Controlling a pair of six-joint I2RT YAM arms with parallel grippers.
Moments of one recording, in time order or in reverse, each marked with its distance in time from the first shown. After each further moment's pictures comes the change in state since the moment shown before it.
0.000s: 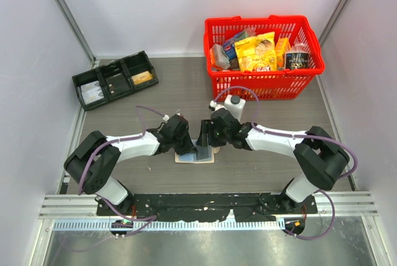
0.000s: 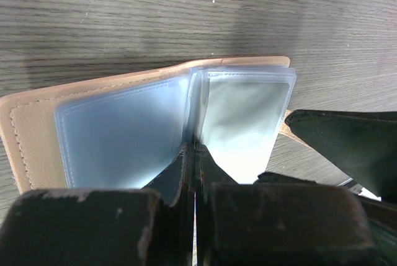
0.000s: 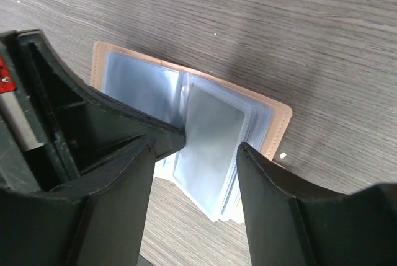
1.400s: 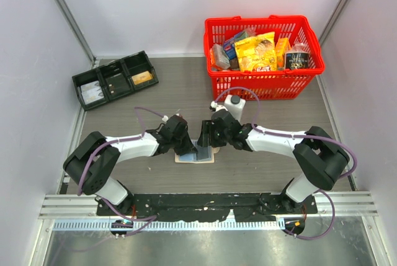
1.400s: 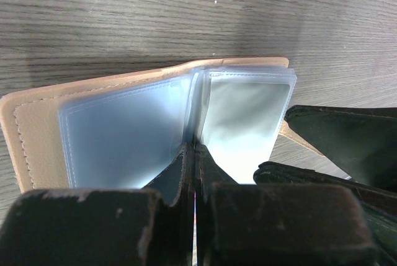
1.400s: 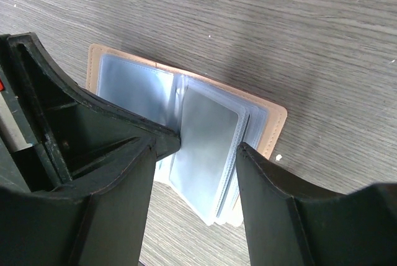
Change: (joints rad) left arm 0.005 -0.008 -0.020 0.027 0.004 -0.018; right arm 0.000 -0.008 -0.022 0.031 0.011 0.006
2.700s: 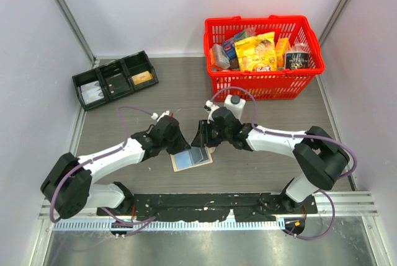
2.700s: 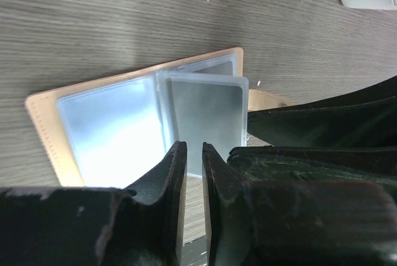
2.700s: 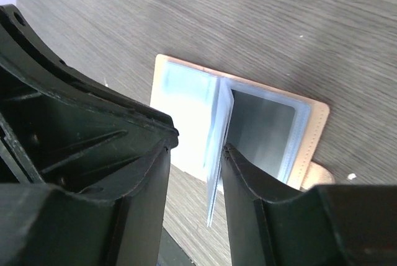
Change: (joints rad) left arm -0.005 -0.240 -0.013 -0.167 -0.104 0.008; right arm -0.006 0.003 0.000 0.099 -0.204 0.001
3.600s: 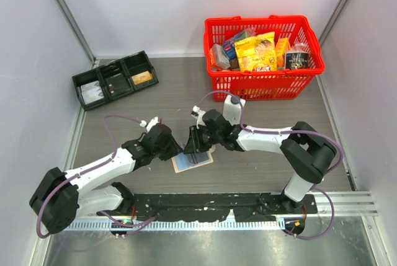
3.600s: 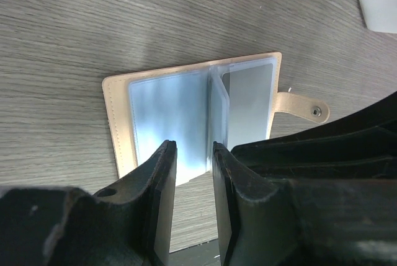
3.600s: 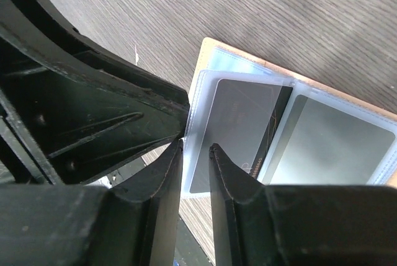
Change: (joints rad) left arm 0.000 -0.174 -0.111 -0.077 -0.116 -0.070; right arm 0.063 0.104 0.058 0.054 -0.150 -0.020
